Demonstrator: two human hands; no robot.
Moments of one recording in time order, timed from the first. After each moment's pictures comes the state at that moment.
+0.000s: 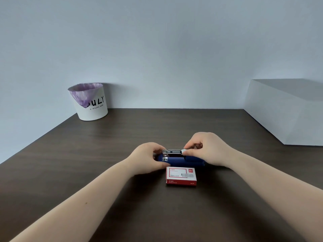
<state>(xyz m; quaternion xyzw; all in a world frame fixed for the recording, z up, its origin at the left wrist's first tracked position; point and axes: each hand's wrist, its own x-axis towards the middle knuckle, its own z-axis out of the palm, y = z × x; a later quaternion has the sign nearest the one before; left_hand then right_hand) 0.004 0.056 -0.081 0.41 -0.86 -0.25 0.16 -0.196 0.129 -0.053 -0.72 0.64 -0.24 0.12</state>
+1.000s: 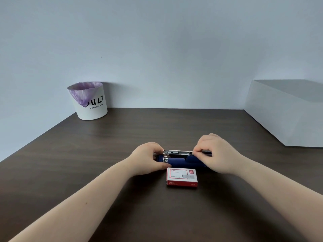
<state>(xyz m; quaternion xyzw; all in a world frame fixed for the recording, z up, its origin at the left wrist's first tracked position) 0.006 0.044 -0.088 0.39 -0.88 -0.22 0.16 -0.211 0.140 -0.070 -0.74 0.62 -0.24 0.03</state>
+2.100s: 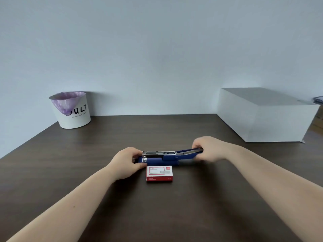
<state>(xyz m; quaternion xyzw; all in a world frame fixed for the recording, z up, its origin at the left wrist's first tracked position) 0.011 0.058 -0.090 0.42 -0.87 -0.18 0.18 -0.249 0.167 -0.037 -0.67 0.74 -0.05 0.10</state>
